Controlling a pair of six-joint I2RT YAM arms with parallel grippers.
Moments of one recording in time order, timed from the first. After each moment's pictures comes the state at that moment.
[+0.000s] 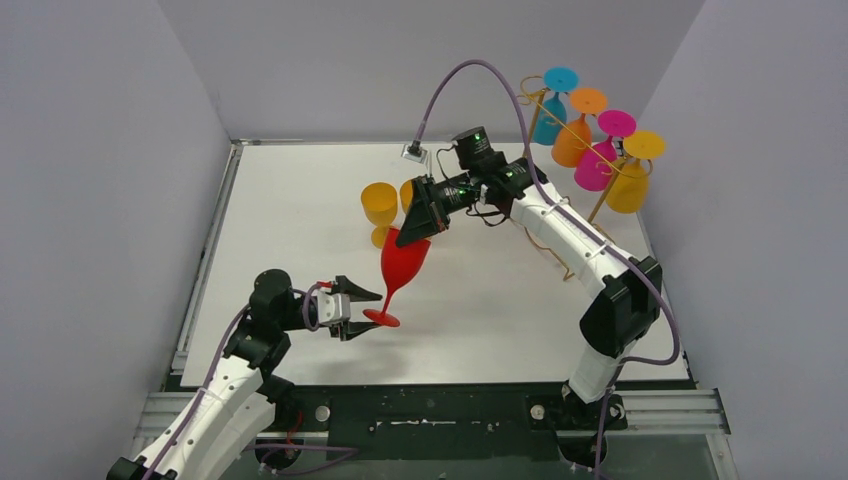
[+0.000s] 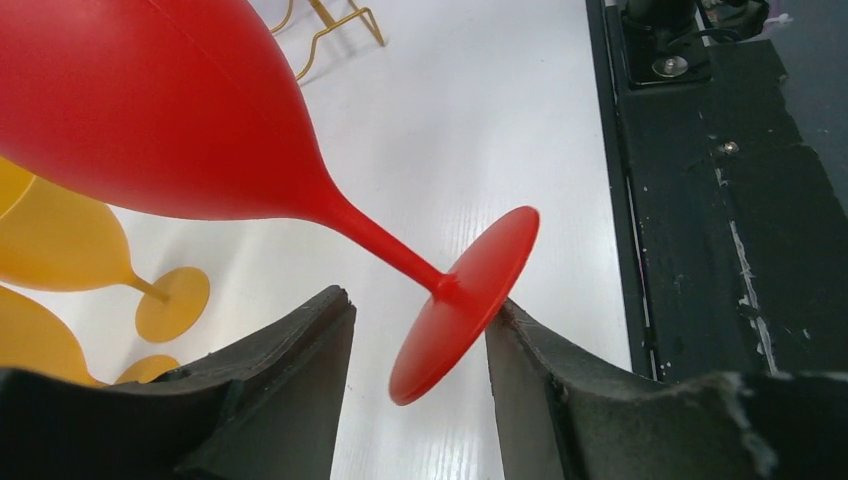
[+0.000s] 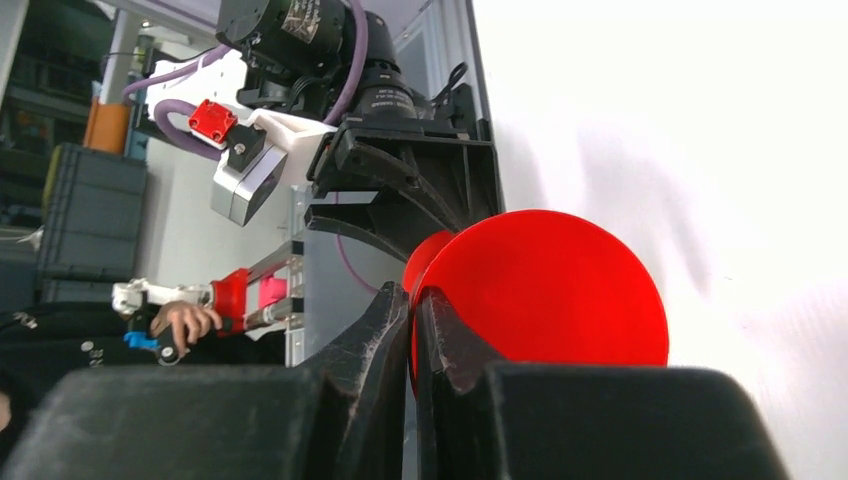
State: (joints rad) left arm -0.38 0.64 0.34 0.08 1.04 0.39; right arm 0.60 1.76 1.73 -0.72 -1.15 0.23
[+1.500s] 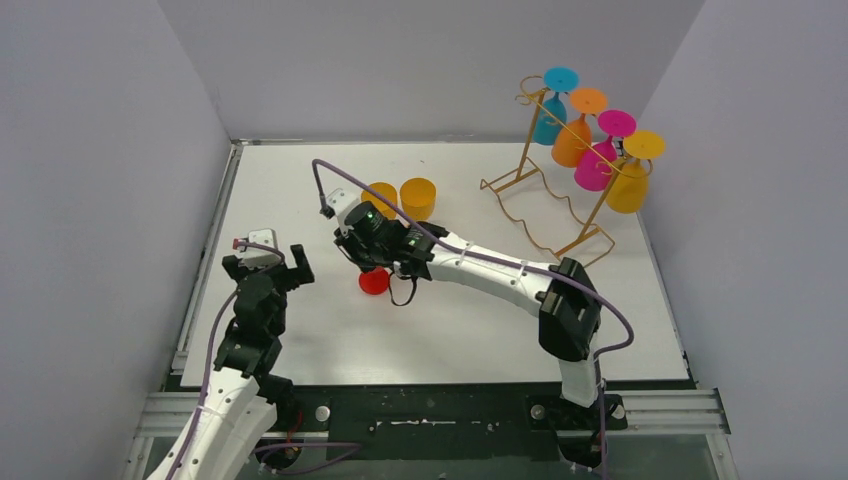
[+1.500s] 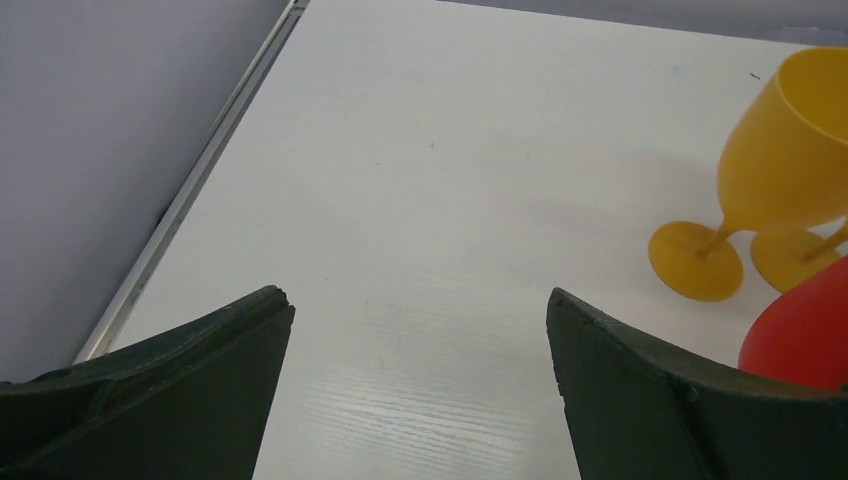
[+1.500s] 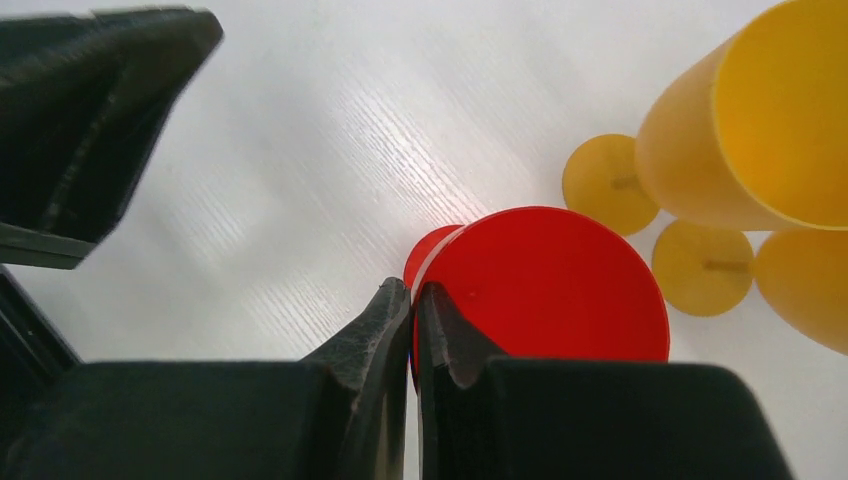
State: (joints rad) left arm -0.26 0.53 0.34 0.04 -0.39 -0.08; right arm 1.04 1.89 1.69 -0.45 0.12 0.10
